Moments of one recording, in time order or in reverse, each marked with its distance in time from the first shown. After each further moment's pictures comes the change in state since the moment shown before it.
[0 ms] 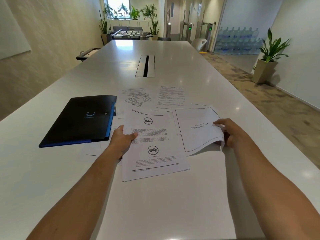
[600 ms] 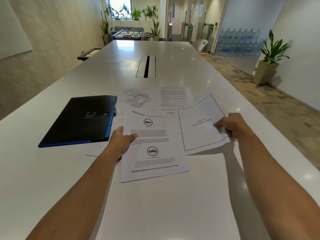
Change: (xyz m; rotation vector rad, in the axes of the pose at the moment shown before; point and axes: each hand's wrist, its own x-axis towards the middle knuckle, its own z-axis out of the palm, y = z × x) left_hand 0.005 -0.003 -0.003 0.002 -0.012 -0.005; right_hand -0.001 -0.025 -0.005 -0.416 0.160 -0.396
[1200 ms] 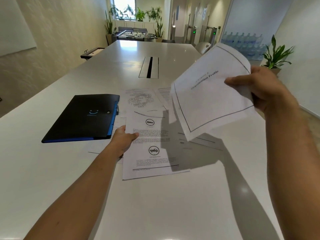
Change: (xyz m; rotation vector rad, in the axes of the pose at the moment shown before) left_hand -0.004 0.007 0.000 -0.048 -0.034 -0.051; right_hand -0.090 -0.126 -0.054 0.288 -0.191 -0.438
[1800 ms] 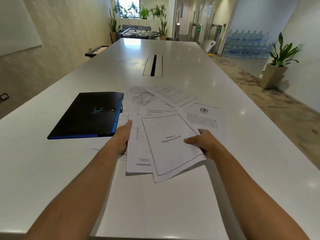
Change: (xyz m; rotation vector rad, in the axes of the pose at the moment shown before) left_hand -0.006 0.013 -0.008 -0.164 0.001 -0.212; right_hand -0.023 0.179 0.097 0.011 -0.155 0.513
